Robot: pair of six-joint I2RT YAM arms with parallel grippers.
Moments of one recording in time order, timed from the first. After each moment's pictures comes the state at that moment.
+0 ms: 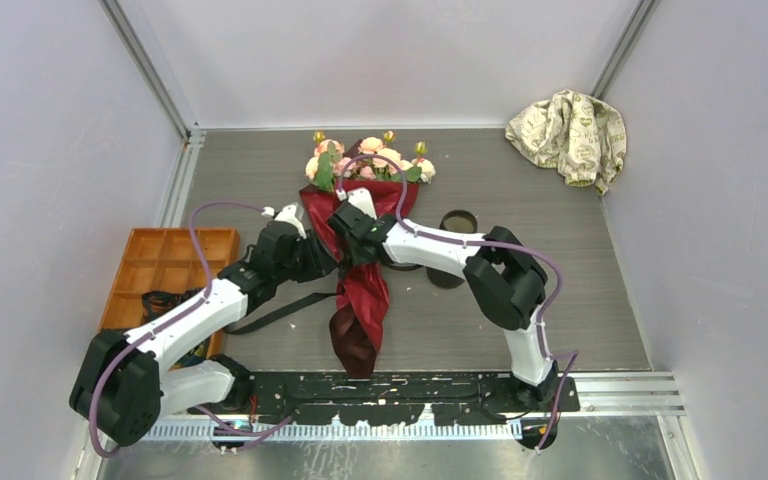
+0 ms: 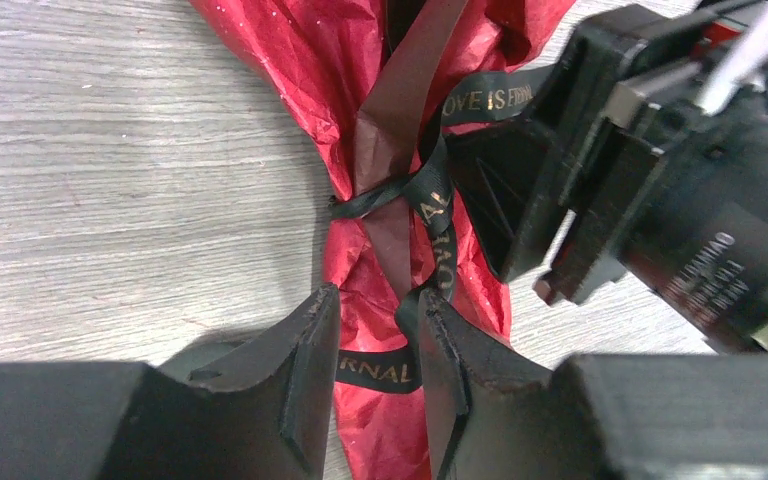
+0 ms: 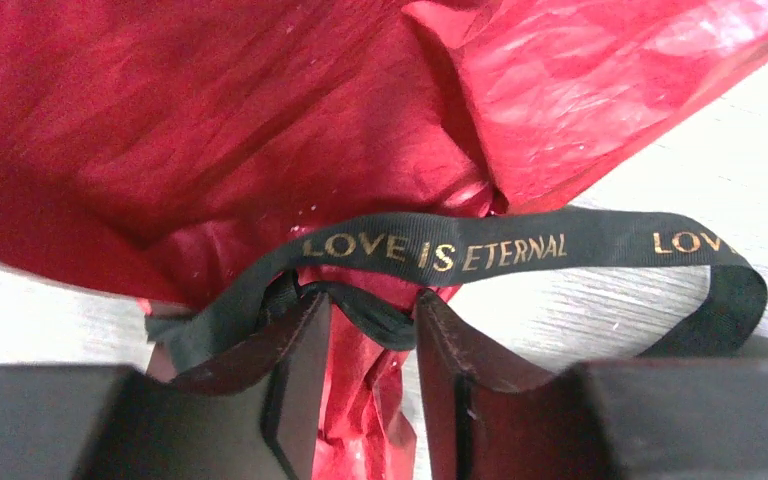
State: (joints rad) left arm -0.52 1.14 0.62 -0.14 0.02 -0.69; right arm 0.92 1.98 1.47 -0.51 0.43 0.50
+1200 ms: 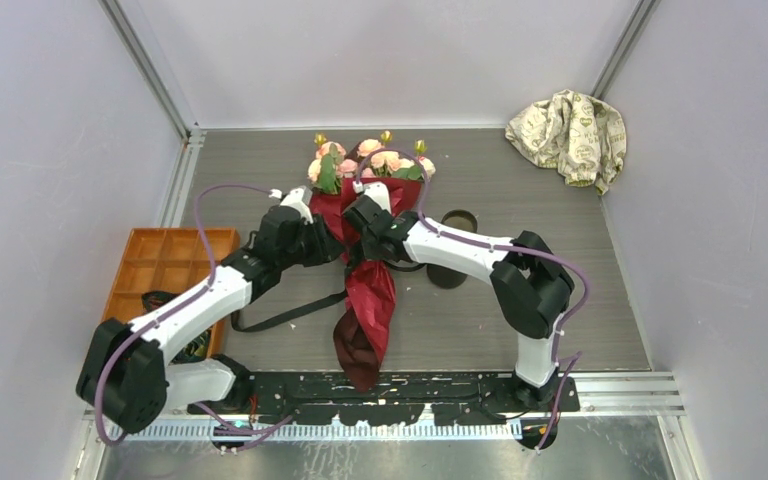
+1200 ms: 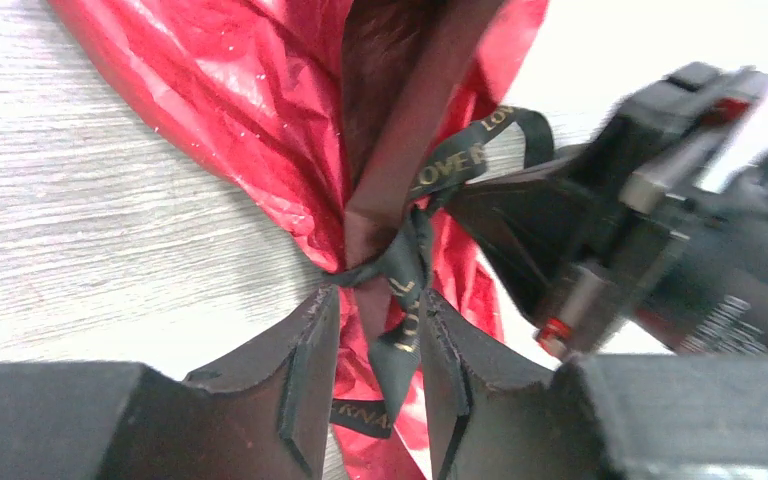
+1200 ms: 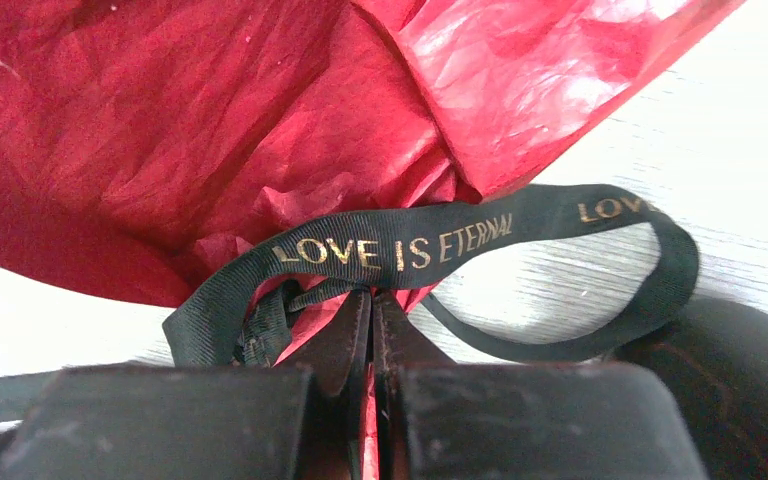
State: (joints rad) left arm -0.52 1.24 0.73 -0.09 0.07 -0.62; right arm 0.88 1.84 1.37 -0.48 0.39 0.52
